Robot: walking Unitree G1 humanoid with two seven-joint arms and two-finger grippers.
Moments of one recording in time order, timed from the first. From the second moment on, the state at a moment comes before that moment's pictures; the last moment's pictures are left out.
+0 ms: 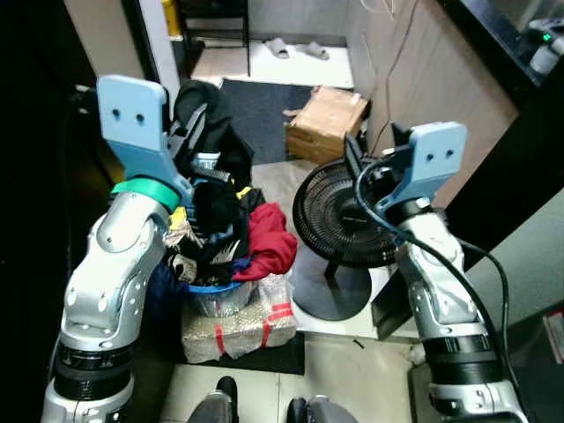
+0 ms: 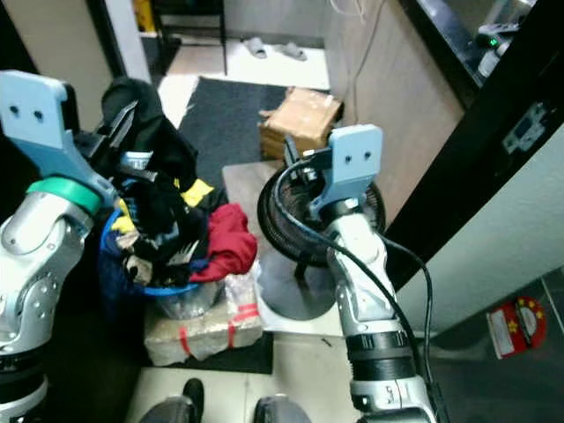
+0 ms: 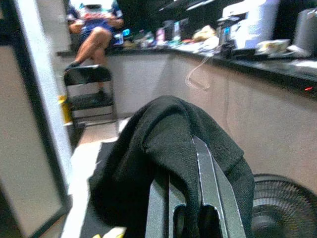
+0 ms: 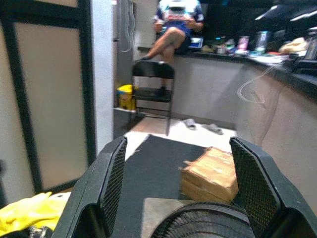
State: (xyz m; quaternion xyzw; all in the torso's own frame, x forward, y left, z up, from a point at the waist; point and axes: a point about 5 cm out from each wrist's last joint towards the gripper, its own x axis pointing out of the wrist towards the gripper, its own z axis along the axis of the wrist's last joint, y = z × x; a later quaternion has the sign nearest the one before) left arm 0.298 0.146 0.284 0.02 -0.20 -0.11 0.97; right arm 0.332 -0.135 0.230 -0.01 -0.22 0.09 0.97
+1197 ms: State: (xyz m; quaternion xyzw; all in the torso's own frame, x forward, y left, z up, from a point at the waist) left arm 0.298 0.145 0.281 0.02 -0.20 -0.11 0.97; right arm 0.333 -0.135 0.232 0.01 -0.22 0.08 0.97
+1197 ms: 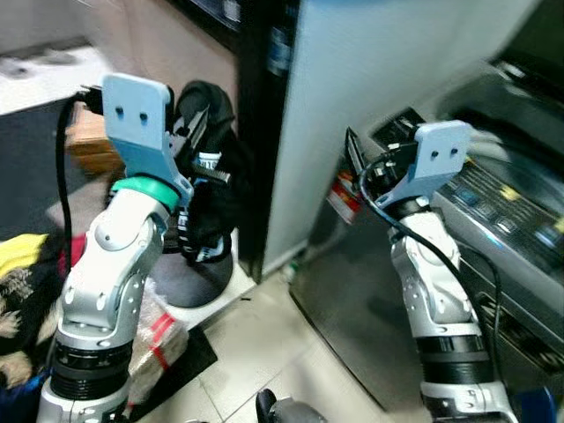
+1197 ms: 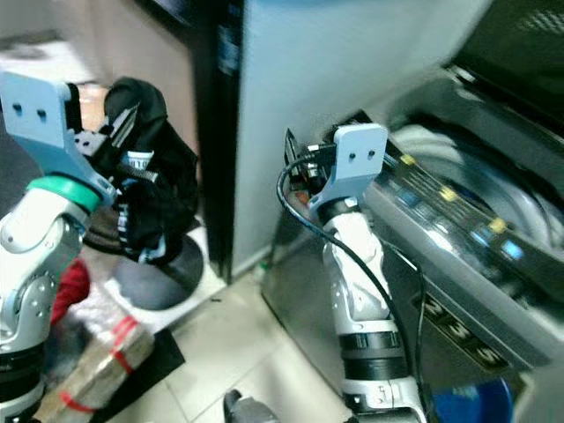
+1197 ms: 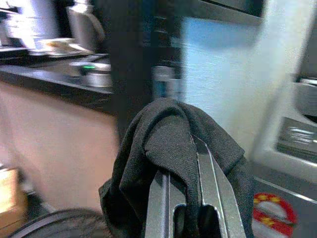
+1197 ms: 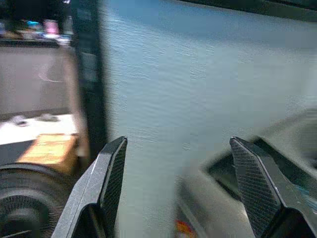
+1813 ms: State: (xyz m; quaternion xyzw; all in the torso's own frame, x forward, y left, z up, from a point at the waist) left arm 0.299 0.146 0.284 0.02 -0.20 -0.11 0.97; right arm 0.332 -0.135 0.269 0.07 -0.28 0.08 0.95
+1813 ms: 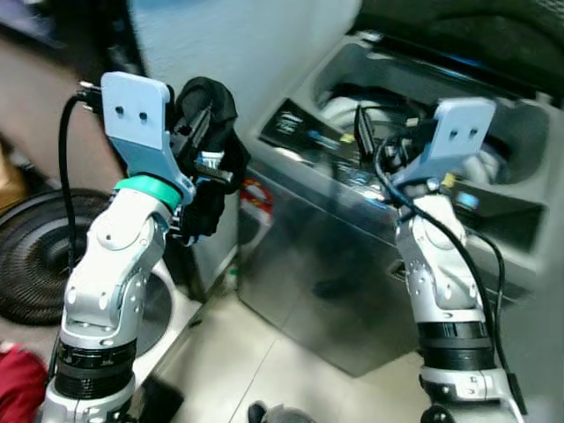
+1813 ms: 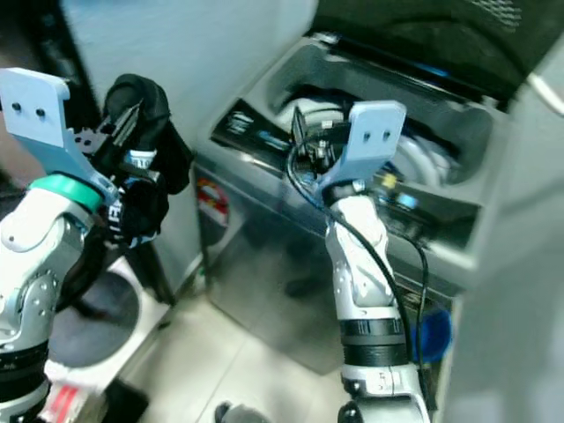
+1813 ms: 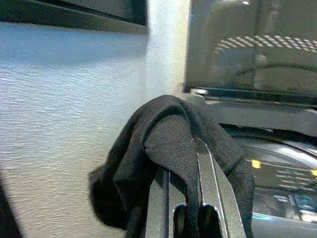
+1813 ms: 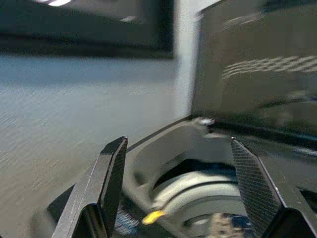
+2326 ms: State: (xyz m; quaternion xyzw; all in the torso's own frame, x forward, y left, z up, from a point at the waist) left arm 0.299 0.147 0.284 0.02 -0.20 -0.11 0.97; right arm 0.331 -0.135 0.270 0.10 -0.28 0.07 0.95
